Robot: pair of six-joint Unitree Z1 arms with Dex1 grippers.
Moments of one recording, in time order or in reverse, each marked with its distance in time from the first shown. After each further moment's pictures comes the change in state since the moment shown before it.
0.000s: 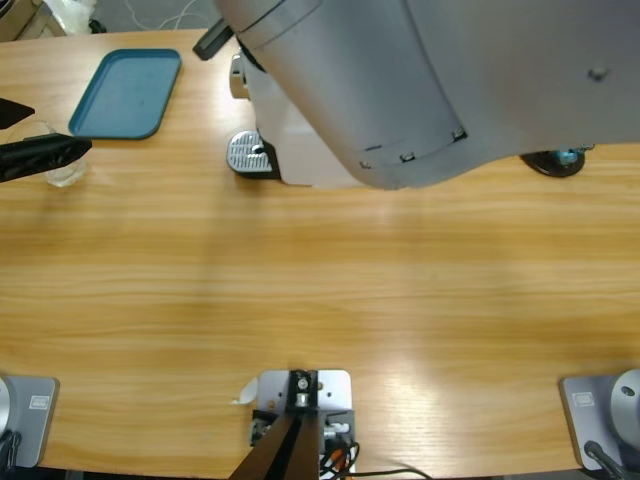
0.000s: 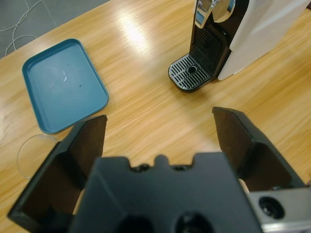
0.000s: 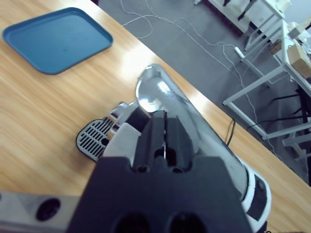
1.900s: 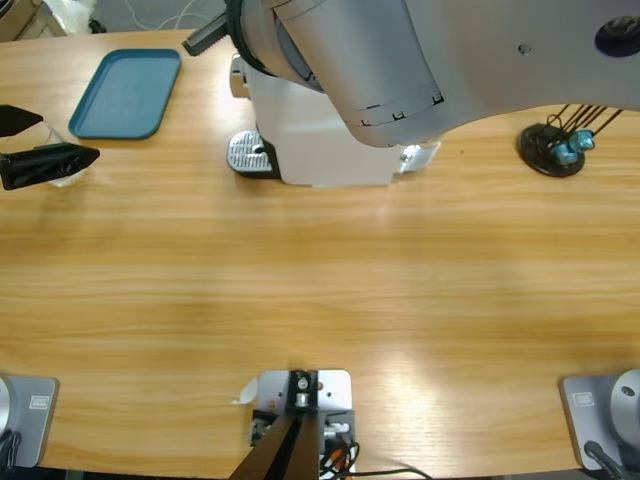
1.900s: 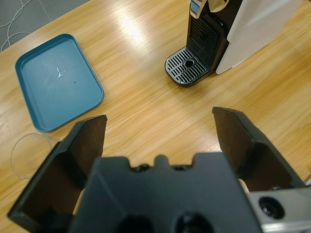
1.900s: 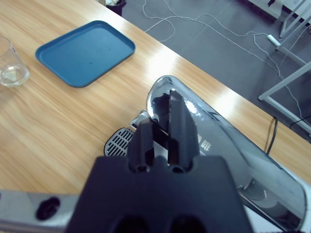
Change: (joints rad) arm 0 -0.016 0.016 0.000 0.010 0.000 0.000; arm 1 -0.074 0.018 0.052 -0.117 0.185 0.096
